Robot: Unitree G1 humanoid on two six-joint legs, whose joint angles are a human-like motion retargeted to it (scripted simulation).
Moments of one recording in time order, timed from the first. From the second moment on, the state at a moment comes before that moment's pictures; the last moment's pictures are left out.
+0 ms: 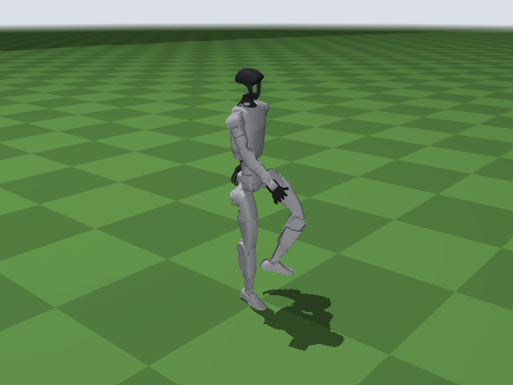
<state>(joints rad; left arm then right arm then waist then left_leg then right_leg) 0.27 0.22 0.51 1.70 -0.24 0.26 -0.27 -0.41 -0.01 0.13 1.20 -0.48 -0.02 0.76 0.11 -0.09 0.07 -0.49 0.29 0.51 1.09 -0.27 0.01 -0.03 -0.11 -0.24 0.05 0.11 -0.02</state>
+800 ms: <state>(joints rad) -0.03 0.07 0.20 1.53 0.12 0.08 -0.33 0.08 -0.22 0.03 1.70 -0.21 0.28 0.22 -0.13 0.03 0.00 0.06 0.10 0.52 0.31 -0.33 -0.04 -0.05 -0.05 -0.31 0.32 0.08 -0.02</state>
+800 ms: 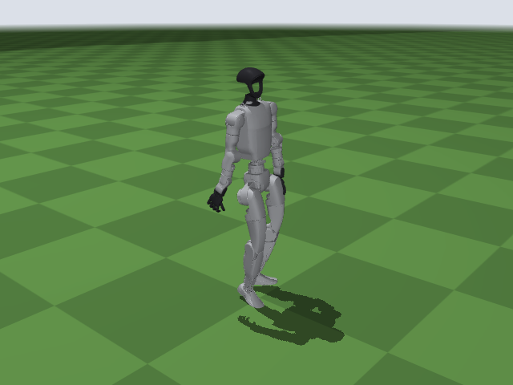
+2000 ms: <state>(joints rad) 0.13 0.16 0.41 1.70 -0.02 0.21 -0.33 -0.29 -0.07 0.18 1.45 -0.21 0.01 0.27 0.15 -0.09 -0.05 -0.50 0.19 0.63 1.18 -0.09 0.20 -0.02 -0.10 -0.25 0.04 0.08 0.00</state>
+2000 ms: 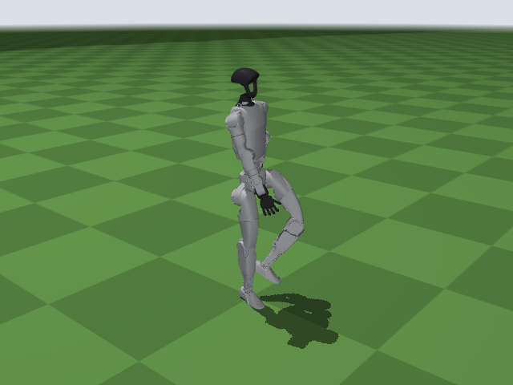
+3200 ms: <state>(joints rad) 0.37 0.16 0.73 1.70 -0.32 0.27 -0.37 -0.63 -0.09 0.13 1.11 -0.34 -0.10 0.45 0.43 -0.15 0.11 -0.99 0.44 0.55 1.80 -0.40 0.26 -0.06 -0.14 -0.18 0.13 0.07 -0.13</state>
